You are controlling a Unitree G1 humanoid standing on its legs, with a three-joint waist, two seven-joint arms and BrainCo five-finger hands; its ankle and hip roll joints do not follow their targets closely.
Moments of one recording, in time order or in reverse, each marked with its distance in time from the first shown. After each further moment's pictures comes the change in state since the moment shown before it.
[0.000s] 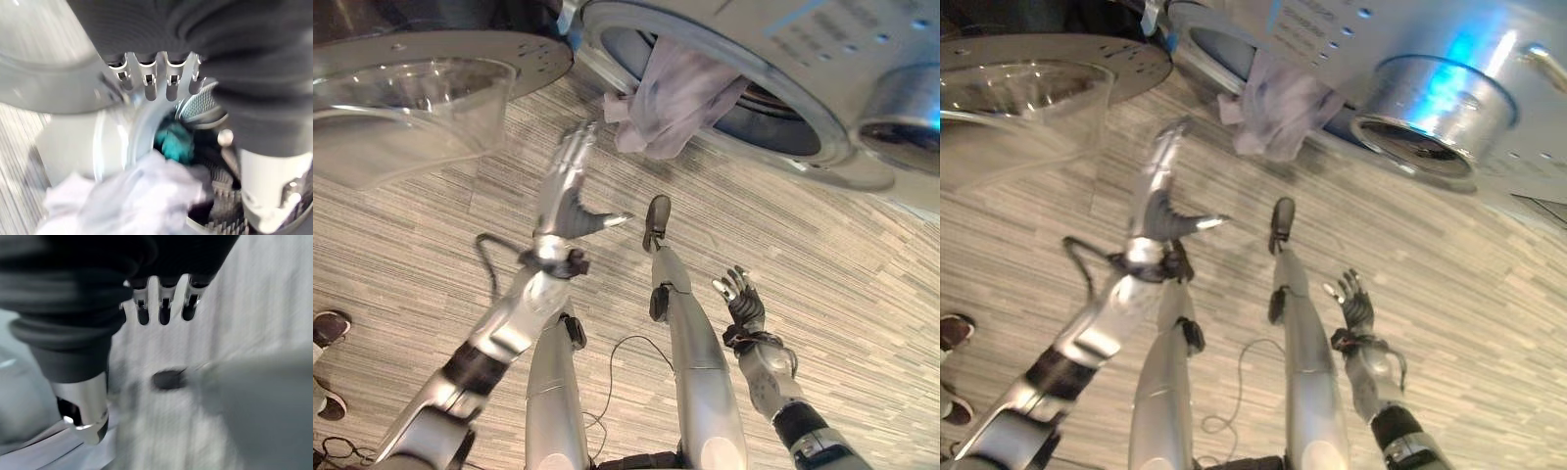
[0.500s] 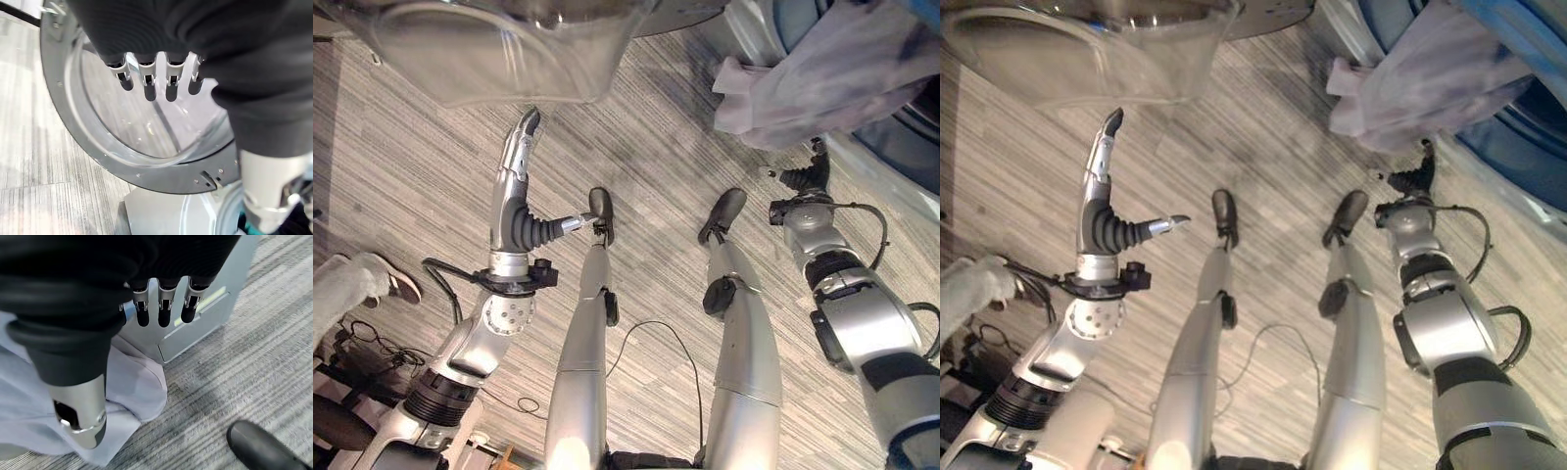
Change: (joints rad) left arm 0.047 0.025 0.058 -0.012 -0.072 -0.051 0.059; right arm -0.825 -0.227 0.108 0.468 -0.388 0.179 -0.237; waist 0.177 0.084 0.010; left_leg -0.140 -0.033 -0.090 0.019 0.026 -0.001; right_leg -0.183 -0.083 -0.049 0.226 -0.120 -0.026
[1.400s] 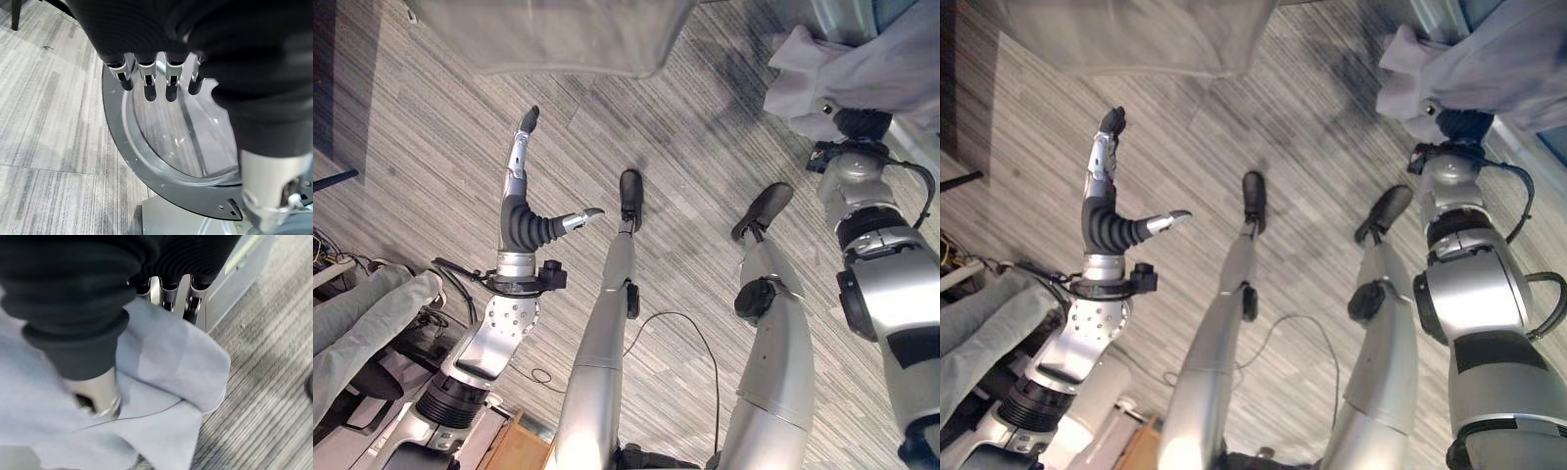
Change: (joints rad) left arm 0.001 -0.012 -0.010 -0.022 -0.193 -0.052 -0.043; right arm -0.243 -0.062 -0.046 0.077 0.298 -0.020 -0.005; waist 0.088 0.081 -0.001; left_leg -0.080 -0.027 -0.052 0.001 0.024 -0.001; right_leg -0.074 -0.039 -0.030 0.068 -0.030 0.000
